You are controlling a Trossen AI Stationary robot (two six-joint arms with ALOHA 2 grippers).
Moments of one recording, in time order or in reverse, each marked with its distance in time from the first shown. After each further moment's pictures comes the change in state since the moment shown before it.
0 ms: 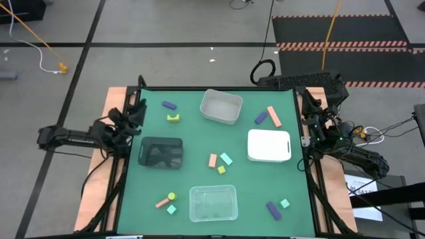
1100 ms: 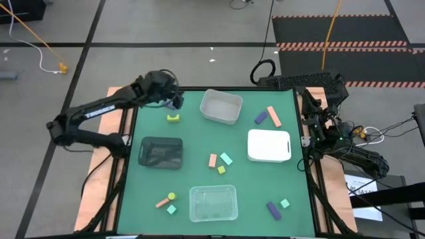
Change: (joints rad) left arm 0.598 0.872 0.968 -1.500 0.450 0.041; right arm 0.000 0.000 0.000 0.000 0.000 0.000
